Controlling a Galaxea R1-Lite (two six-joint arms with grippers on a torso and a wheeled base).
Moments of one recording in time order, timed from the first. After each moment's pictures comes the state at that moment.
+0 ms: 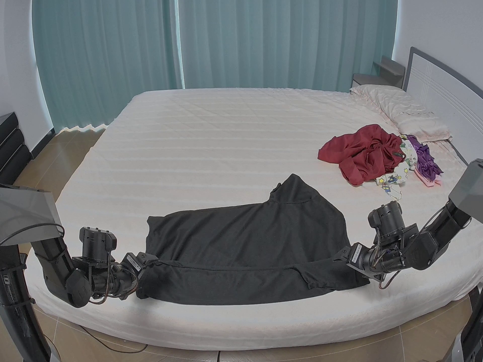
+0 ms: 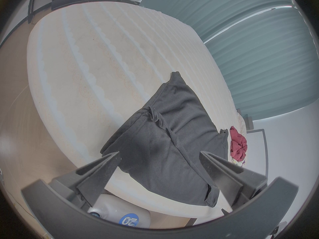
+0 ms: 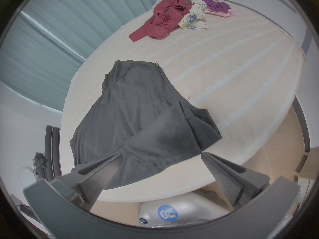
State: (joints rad) left arm -0.13 2.13 -0.39 -0.96 -0.14 -1.02; right arm 0.32 2.04 -0.70 -0.39 -0.04 0.80
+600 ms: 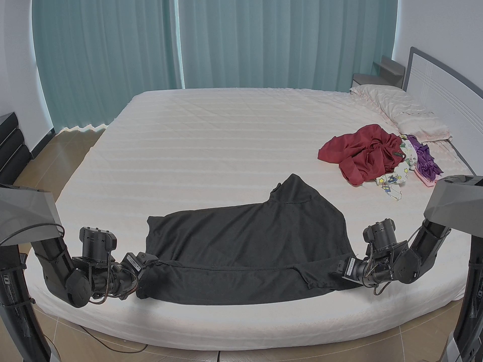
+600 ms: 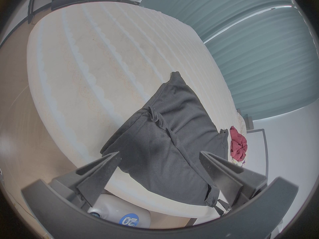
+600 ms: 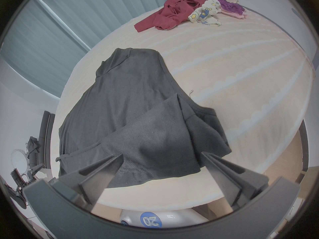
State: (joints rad) left arm -0.13 2.13 -0.39 -0.96 -0.14 -1.02; right arm 0.28 2.23 -0.64 -0.64 -0.02 0.64
